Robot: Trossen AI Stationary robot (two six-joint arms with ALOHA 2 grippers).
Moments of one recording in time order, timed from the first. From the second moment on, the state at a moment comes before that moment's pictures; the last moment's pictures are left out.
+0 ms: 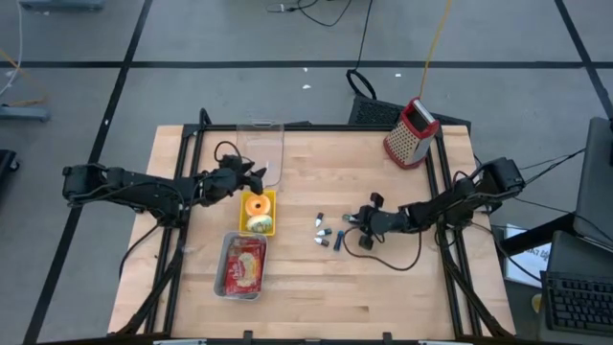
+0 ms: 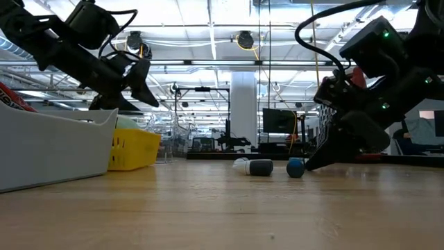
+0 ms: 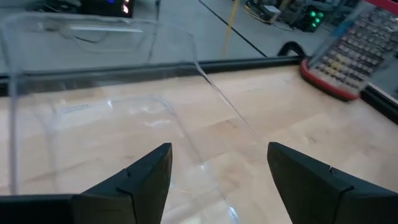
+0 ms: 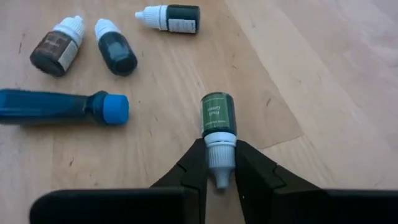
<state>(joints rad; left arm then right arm) 0.17 1.11 0.32 0.34 -0.59 -0.64 0.20 1.57 0.34 0.49 0.39 0.34</state>
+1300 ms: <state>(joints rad) -0.09 1.58 0.67 0.71 -0.10 -0.32 0.21 1.36 0.34 0.81 0.32 -0.11</state>
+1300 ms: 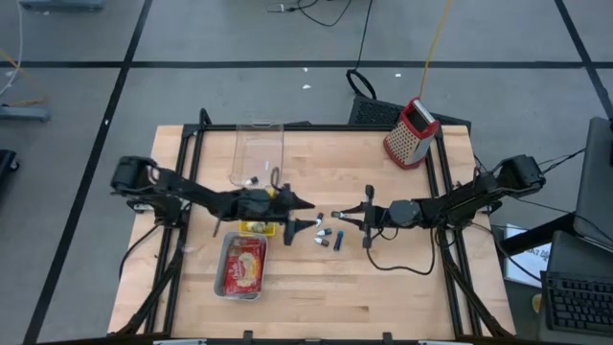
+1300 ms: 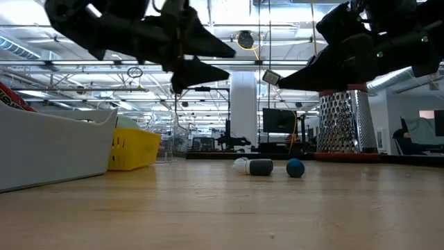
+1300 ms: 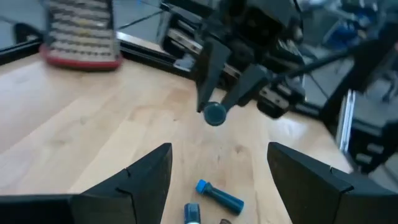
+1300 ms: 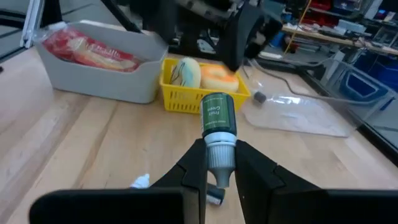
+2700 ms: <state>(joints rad) -0.10 1.86 0.94 0.71 -0.10 0.01 0.20 1.36 0.34 0.82 0.25 -0.11</state>
